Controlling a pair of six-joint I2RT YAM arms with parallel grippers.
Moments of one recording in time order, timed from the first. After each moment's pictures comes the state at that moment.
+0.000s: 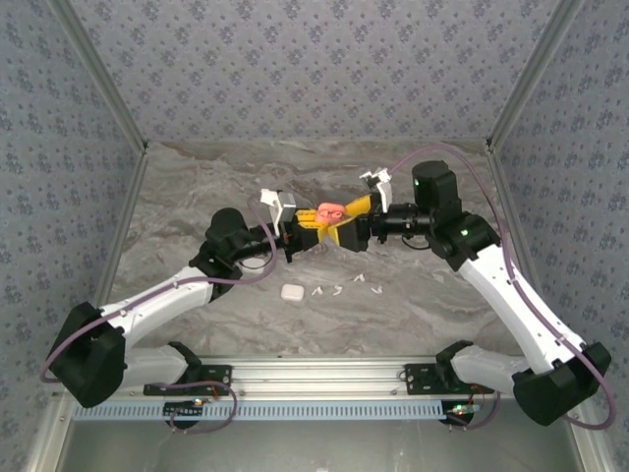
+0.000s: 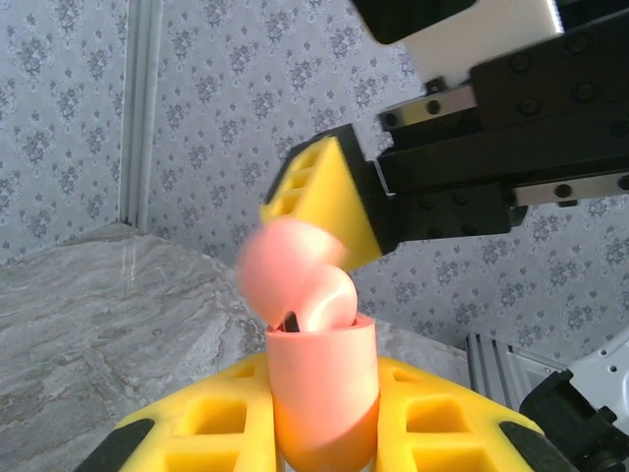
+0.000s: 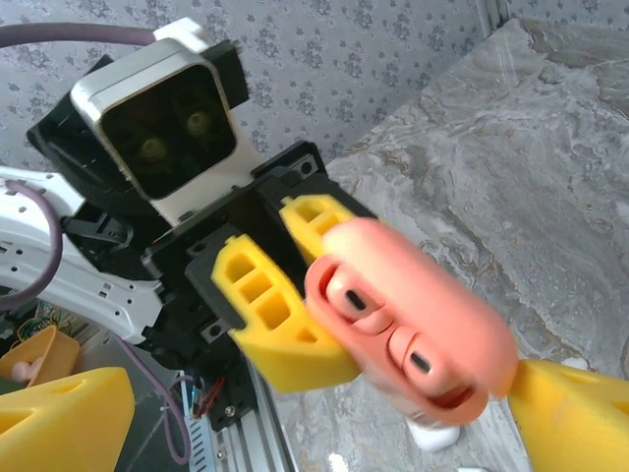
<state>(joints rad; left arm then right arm) -0.70 1.23 0.71 0.62 0.60 -0.31 0.48 1.12 1.18 -0.49 -0.80 0.18</state>
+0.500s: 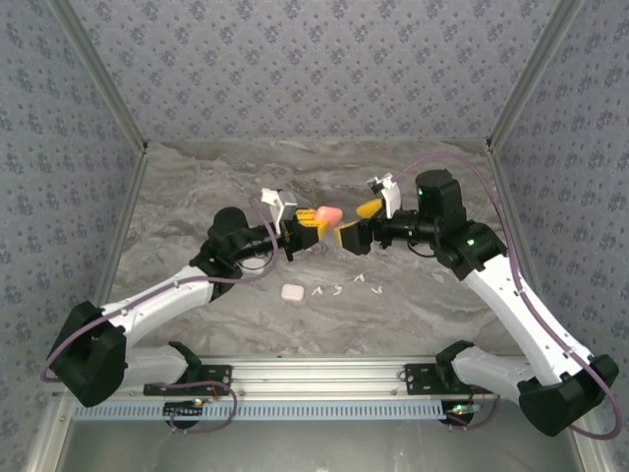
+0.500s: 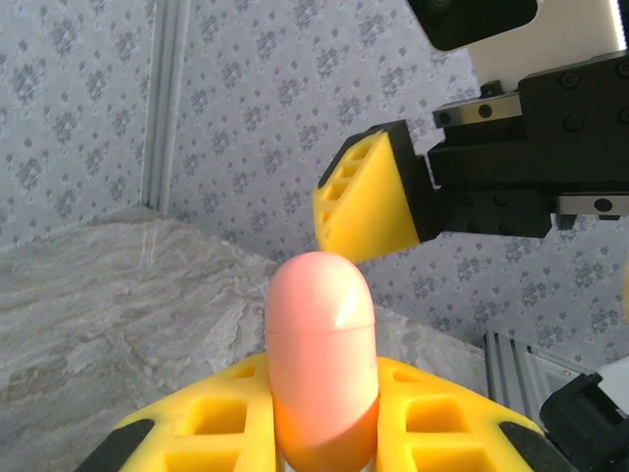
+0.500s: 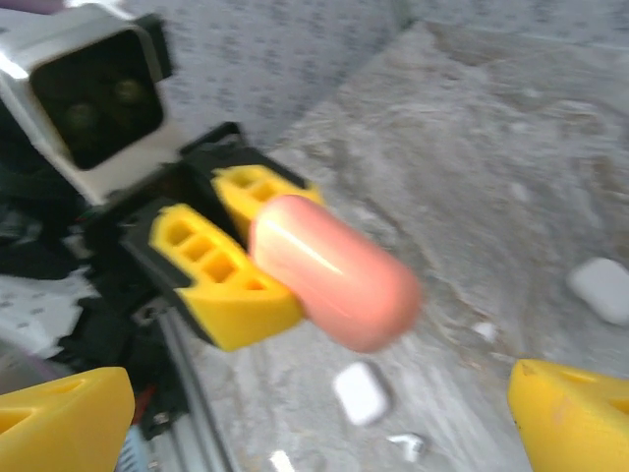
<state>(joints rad) -0.70 1.23 0.72 0.56 0.55 -0.30 0.49 1.06 1.15 -0.57 -0.56 0.14</state>
